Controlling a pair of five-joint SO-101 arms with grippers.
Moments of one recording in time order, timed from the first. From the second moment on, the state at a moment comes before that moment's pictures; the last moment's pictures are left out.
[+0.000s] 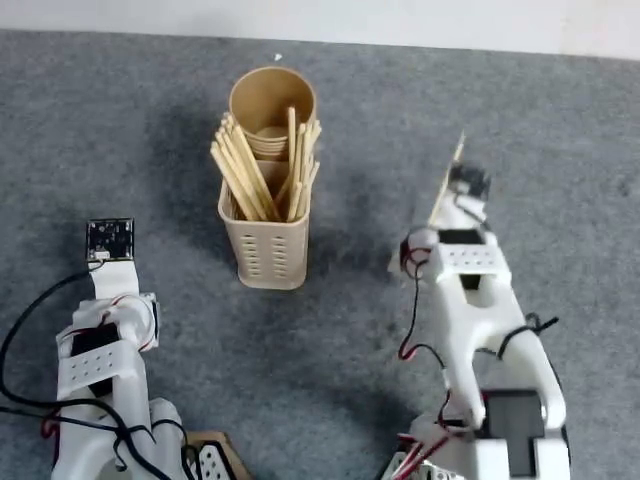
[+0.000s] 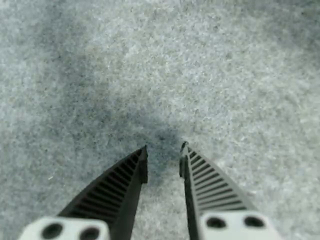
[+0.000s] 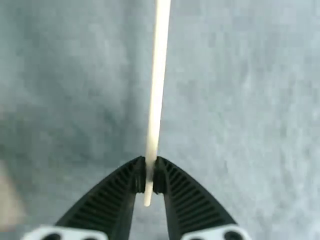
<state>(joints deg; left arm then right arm) -27.7 -46.0 80.8 33.5 -9.7 -7.6 -11.6 39.3 48.7 -18.9</state>
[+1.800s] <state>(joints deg) -27.7 -46.0 80.8 33.5 -9.7 -38.9 -44.0 47.3 8.5 -1.5</state>
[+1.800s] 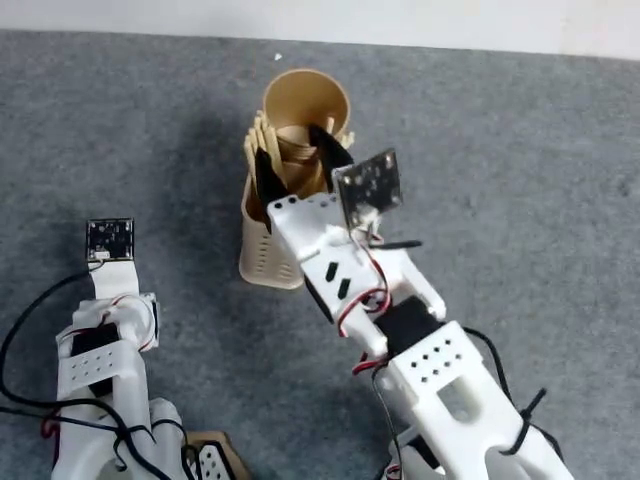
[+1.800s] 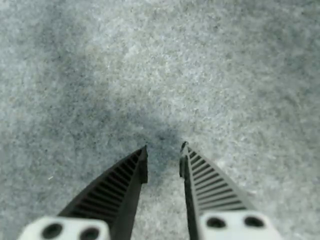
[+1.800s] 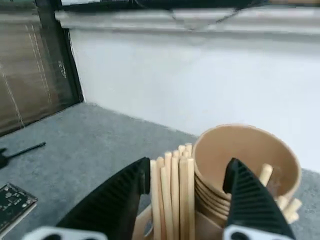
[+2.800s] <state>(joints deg) -19.8 -46.2 68.7 45.7 -5.7 -21.3 -66.4 36.3 66.9 -4.2</state>
